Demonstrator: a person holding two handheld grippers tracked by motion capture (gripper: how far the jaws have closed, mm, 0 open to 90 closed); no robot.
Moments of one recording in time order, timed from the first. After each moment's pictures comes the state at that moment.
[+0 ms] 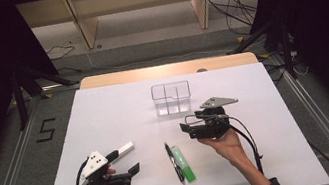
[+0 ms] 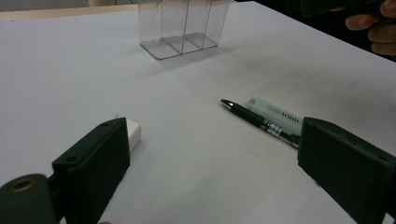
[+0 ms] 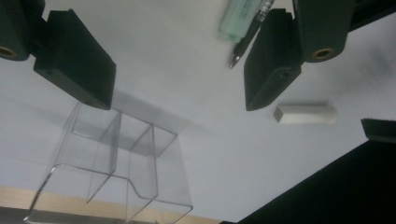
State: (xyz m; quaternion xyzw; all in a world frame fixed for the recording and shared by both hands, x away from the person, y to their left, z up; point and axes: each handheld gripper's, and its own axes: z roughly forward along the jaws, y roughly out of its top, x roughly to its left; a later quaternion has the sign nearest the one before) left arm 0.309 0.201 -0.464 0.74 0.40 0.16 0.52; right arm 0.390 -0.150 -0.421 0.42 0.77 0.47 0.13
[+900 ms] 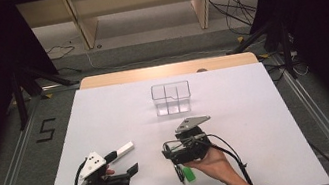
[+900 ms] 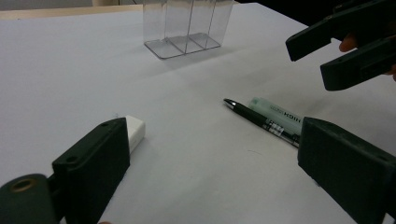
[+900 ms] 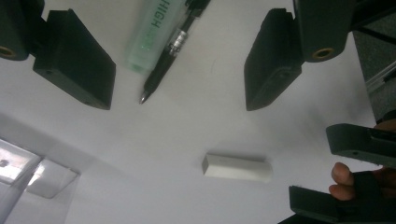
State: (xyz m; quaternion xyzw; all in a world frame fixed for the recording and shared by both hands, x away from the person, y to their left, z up) left arm 0.307 0.205 -0.464 0.74 0.40 0.16 0.52; right arm 0.355 -0.092 -0.434 0.35 0.83 0.42 0.07
